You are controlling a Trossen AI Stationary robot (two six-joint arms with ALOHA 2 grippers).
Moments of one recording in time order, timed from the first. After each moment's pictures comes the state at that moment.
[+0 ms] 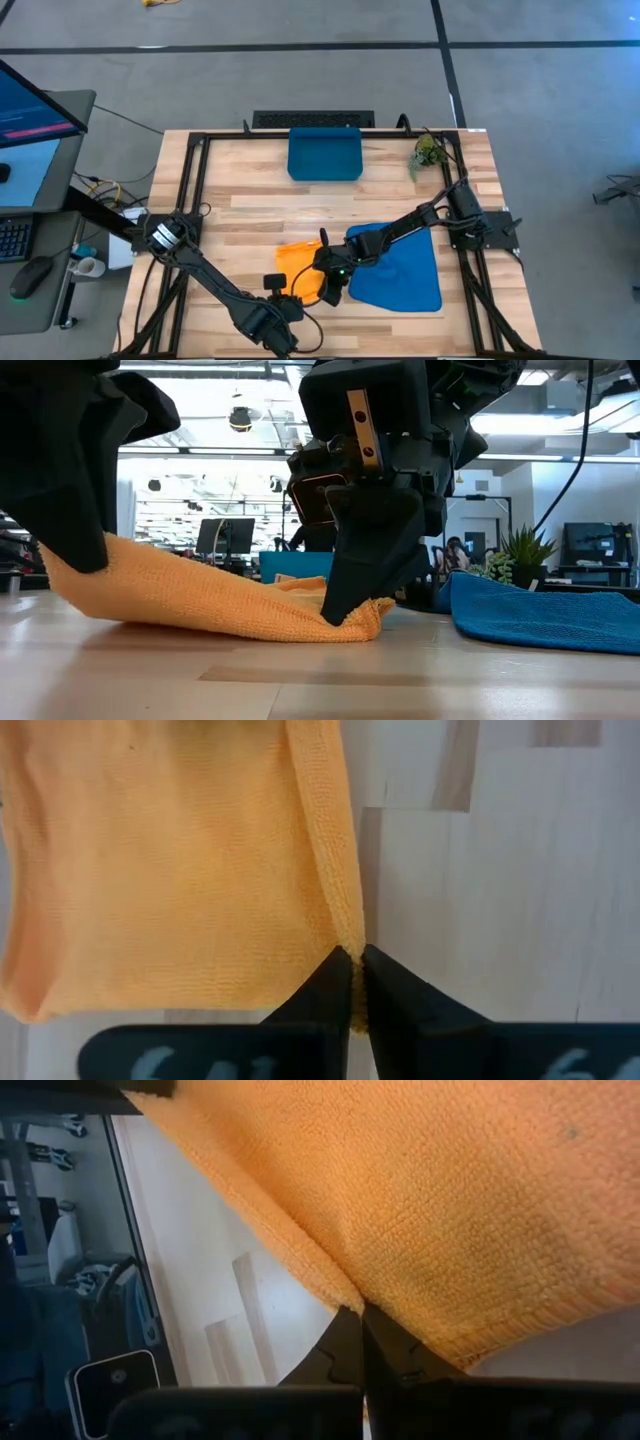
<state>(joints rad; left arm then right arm) -0.72 2.08 1.55 -0.93 -0.36 -0.77 0.29 2.10 1.22 -0.07 -0.40 0.81</state>
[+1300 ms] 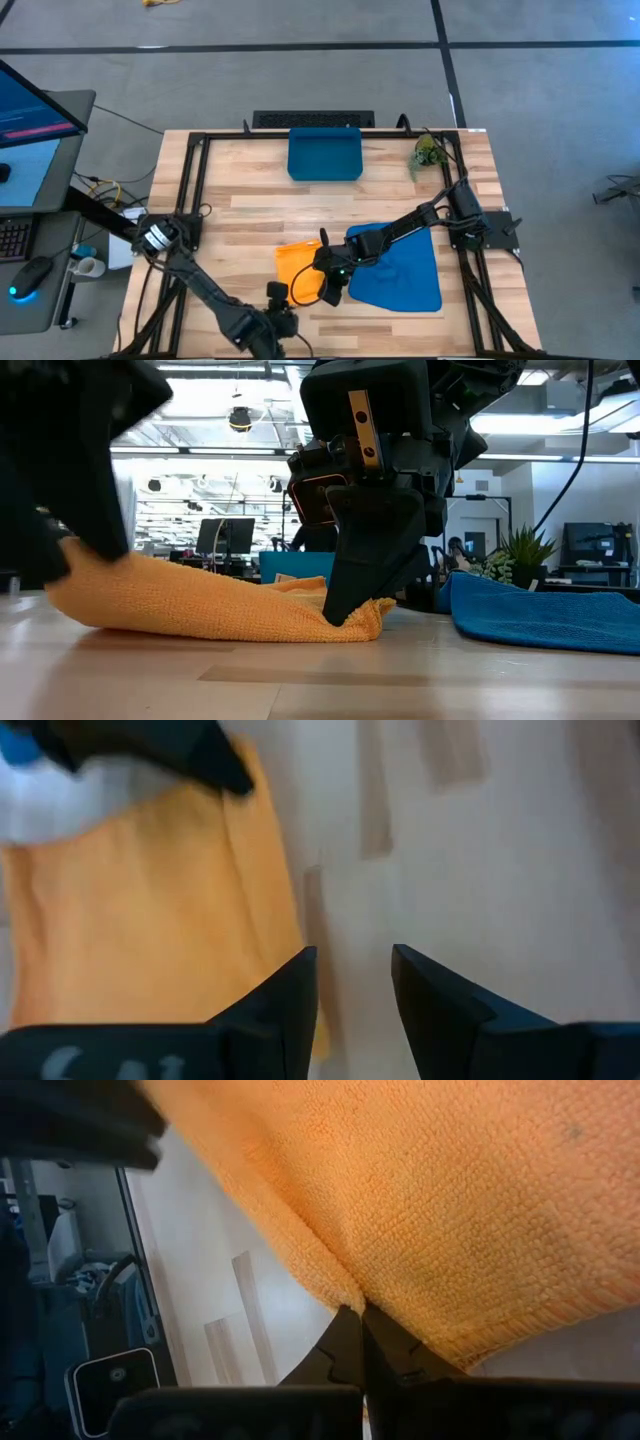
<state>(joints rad) -0.79 2.05 1.42 -0.66 -0.54 -0.57 0.29 2.10 1.22 -0.07 -0.41 0.80</state>
